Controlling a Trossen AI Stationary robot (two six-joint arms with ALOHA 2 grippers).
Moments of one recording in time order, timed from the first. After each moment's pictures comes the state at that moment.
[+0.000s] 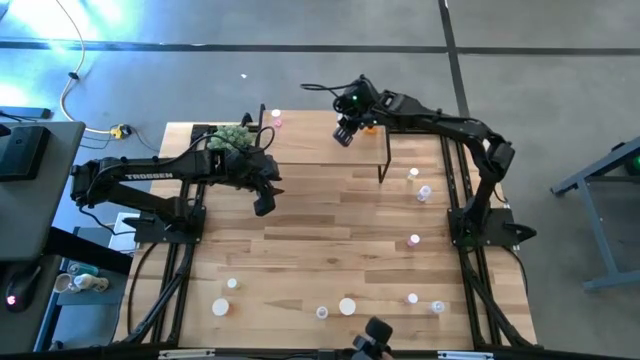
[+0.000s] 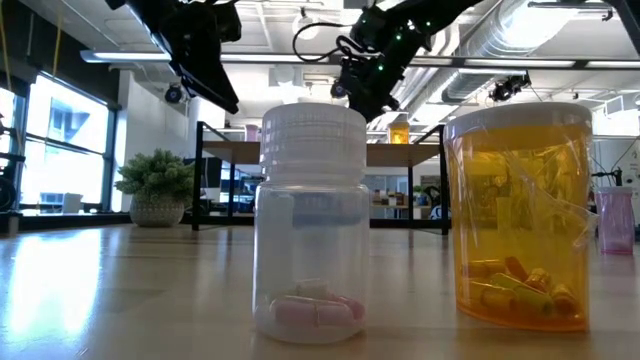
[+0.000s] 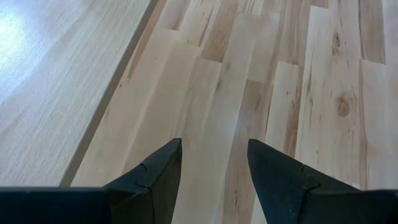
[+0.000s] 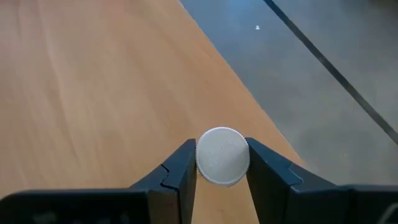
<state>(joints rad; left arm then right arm) 0.32 1.16 0.91 -0.58 -0.04 -0.05 -0.55 1.80 1.61 -0.60 0.10 -0.08</state>
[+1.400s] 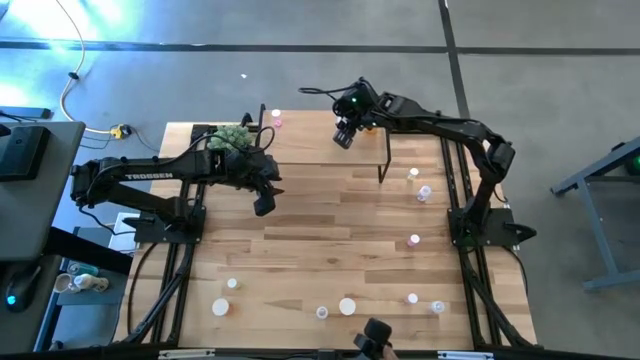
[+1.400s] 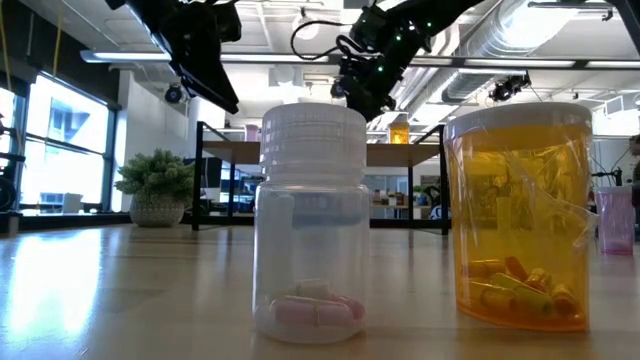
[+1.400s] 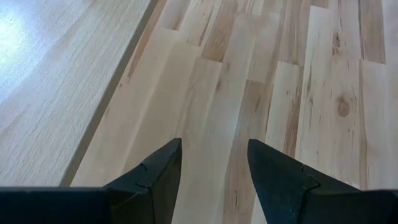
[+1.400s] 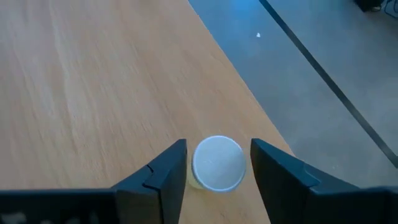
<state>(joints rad) 0.32 1.16 0.91 -0.58 -0.04 -0.05 -0.54 1.79 1.59 -0.57 0.10 -0.14</state>
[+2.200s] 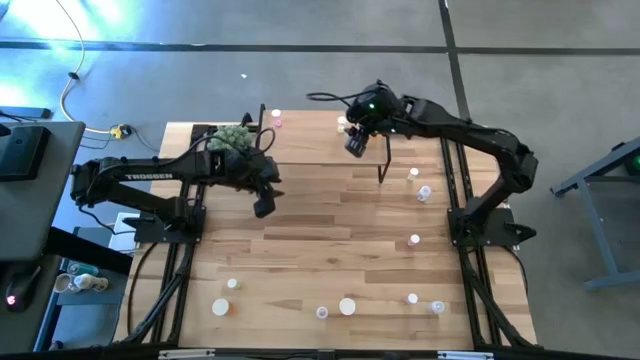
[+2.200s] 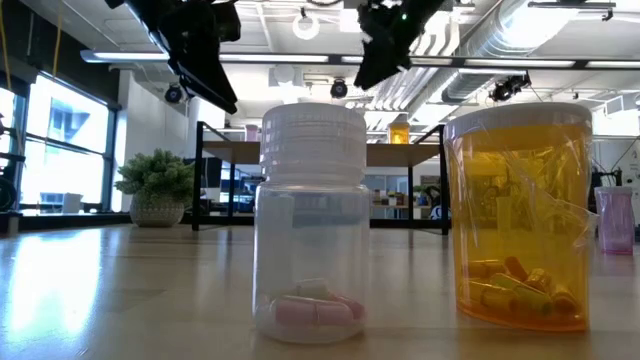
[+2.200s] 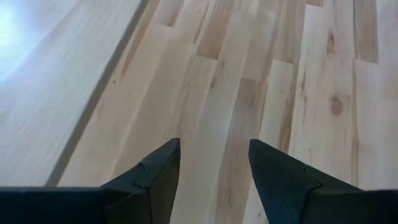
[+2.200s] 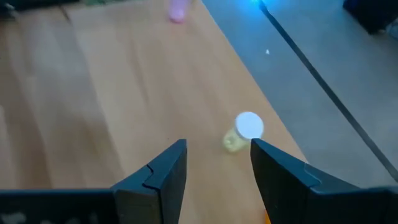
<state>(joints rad) 0.30 1.16 0.91 -0.59 -0.03 -0.08 -0.43 1.59 1.59 -0.73 0.13 -0.11</state>
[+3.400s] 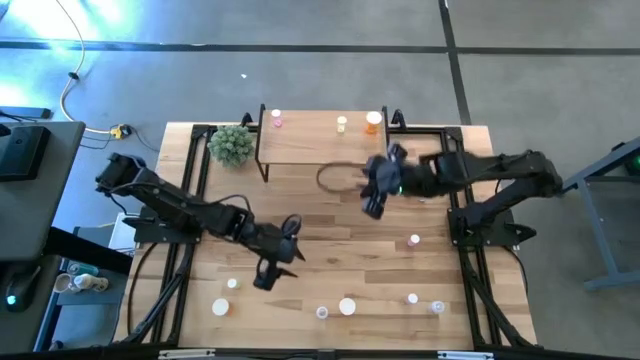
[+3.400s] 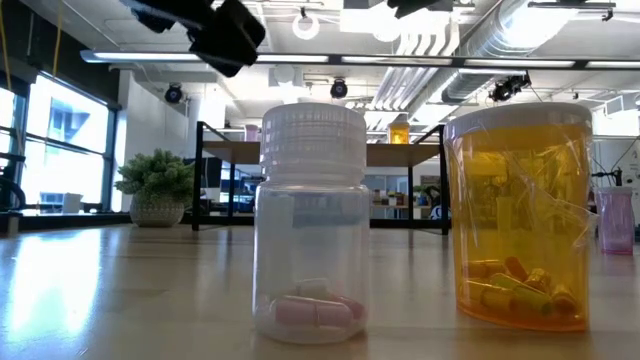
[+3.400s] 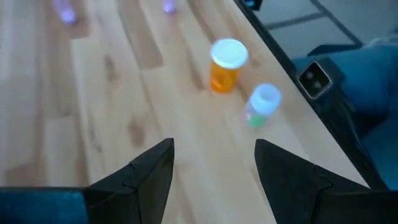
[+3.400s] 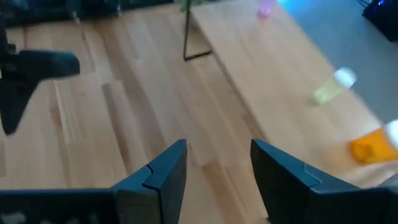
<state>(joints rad) -0.24 1.45 0.91 -0.17 0.07 -0.02 0.15 1.41 1.53 -0.96 0.49 0.32</state>
